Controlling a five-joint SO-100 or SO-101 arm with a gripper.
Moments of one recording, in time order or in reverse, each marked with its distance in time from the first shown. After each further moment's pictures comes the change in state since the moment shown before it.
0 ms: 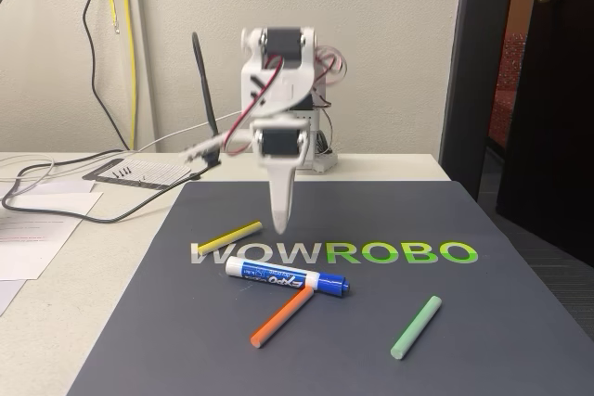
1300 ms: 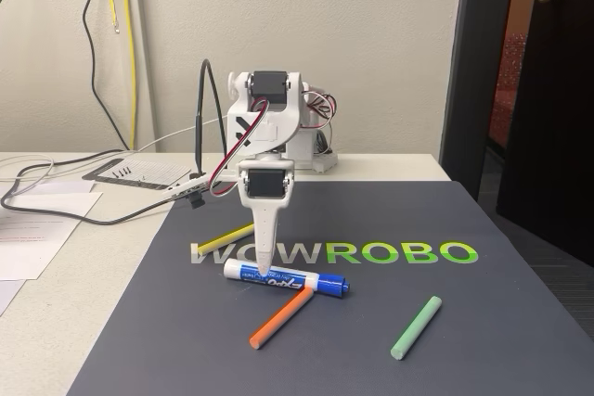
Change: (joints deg) arm 2.5 -13.9 -14.7 -2.8 -5.9
